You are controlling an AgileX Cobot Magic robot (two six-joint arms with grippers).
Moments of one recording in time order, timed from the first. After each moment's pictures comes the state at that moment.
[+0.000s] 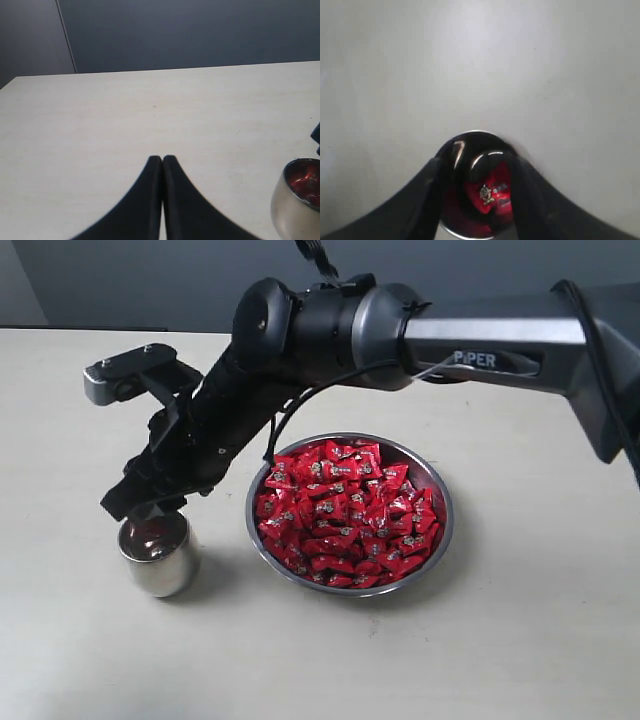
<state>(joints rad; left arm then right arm) 0.12 0.00 0.00 0.05 0.29 -0.02 0.97 2.11 -1.64 0.67 0.76 -0.62</state>
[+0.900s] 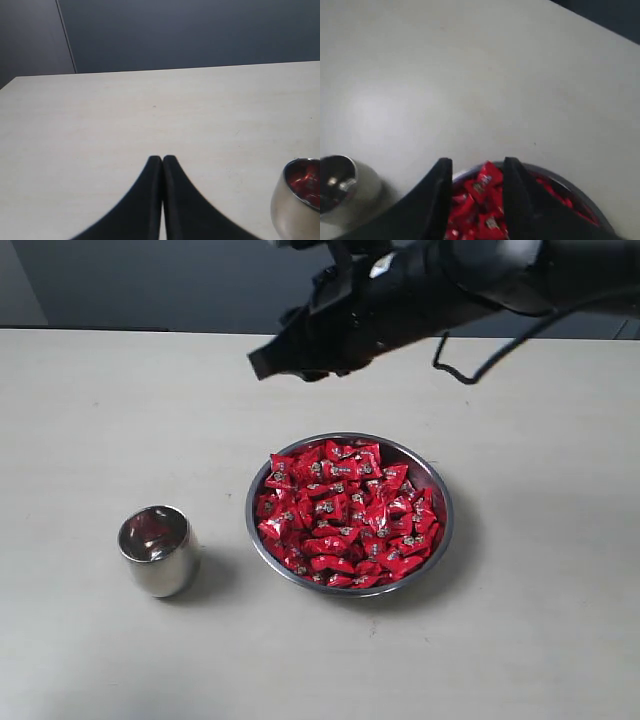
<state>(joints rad) 0.12 0.00 0.00 0.05 0.29 -0.02 0.74 1.68 -1.24 0.55 0.41 -0.54</state>
